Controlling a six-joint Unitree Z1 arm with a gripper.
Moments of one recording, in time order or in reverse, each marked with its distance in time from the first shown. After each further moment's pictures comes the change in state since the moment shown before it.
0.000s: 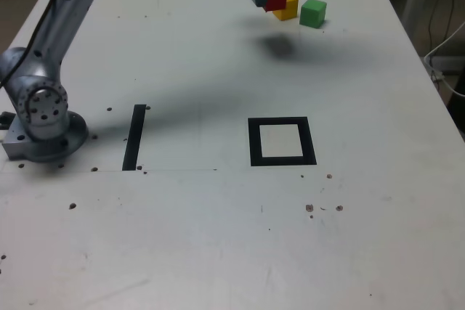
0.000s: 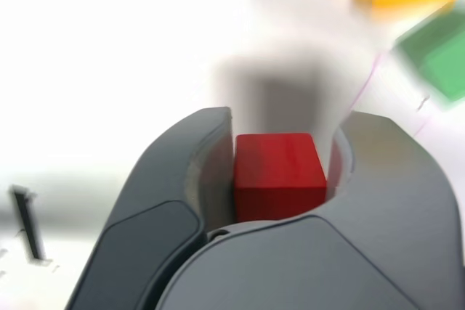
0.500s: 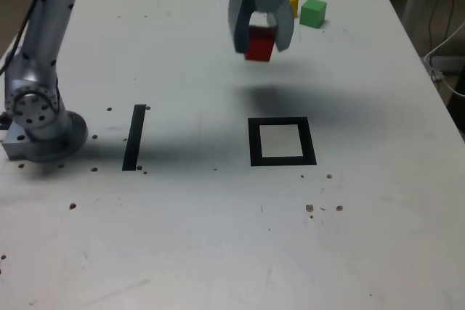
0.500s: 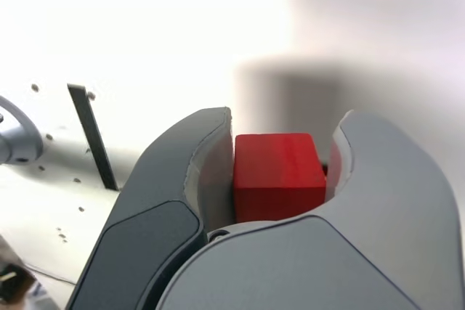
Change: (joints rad) arm -0.316 -0.229 0.490 -0.102 -0.048 -0.114
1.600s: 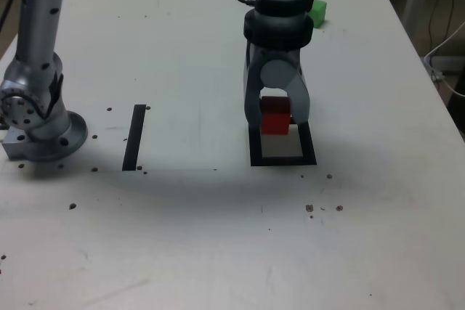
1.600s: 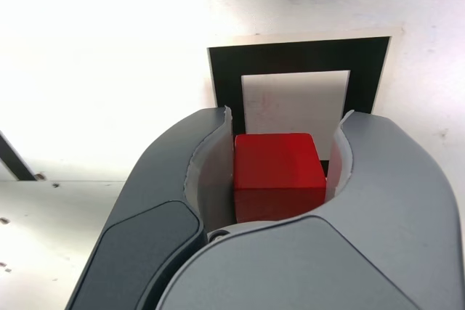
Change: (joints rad) arm -0.266 -0.083 0.331 -0.400 -0.072 -0.142
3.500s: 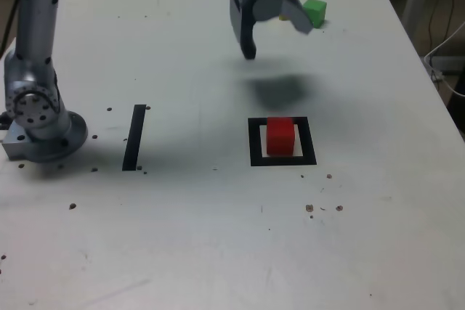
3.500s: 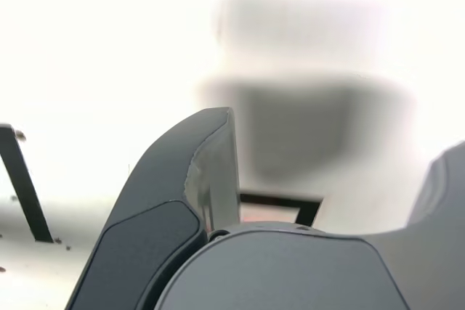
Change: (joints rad) arm 0.346 -0.015 -0.129 0.091 0.125 0.115
